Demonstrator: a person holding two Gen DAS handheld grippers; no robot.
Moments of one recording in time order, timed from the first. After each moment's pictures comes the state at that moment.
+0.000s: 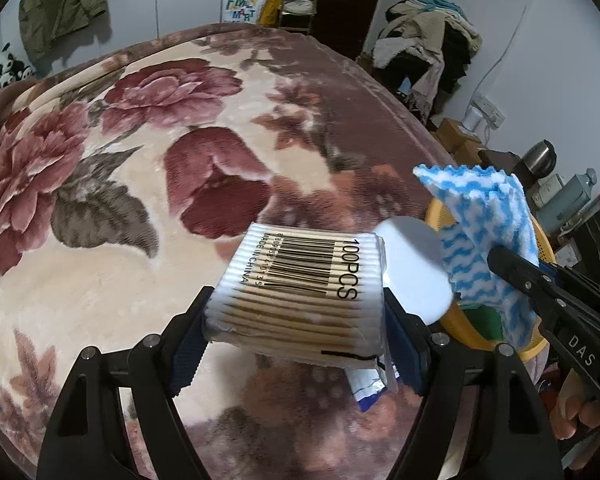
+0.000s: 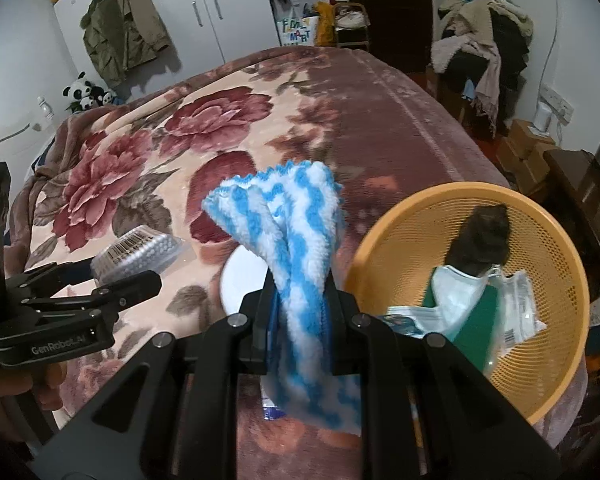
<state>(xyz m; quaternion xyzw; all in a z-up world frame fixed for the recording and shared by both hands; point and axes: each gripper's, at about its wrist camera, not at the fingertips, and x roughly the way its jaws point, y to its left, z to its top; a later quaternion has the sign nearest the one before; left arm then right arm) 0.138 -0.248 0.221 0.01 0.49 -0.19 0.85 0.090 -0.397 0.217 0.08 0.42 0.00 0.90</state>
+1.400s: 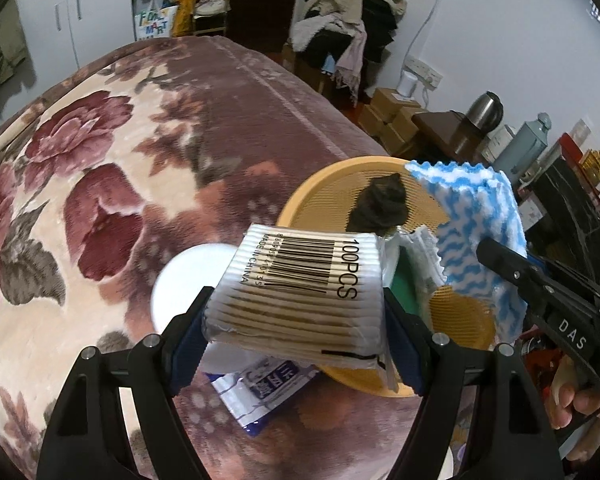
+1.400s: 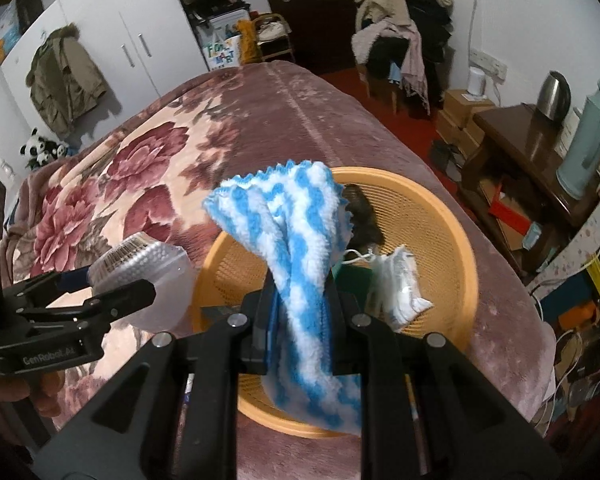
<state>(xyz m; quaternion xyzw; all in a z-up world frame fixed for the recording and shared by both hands) 0.112 -0.401 0.235 0.07 0.48 -0.29 0.82 0.039 -0.533 0.222 0.15 0.40 -0.08 0.90</state>
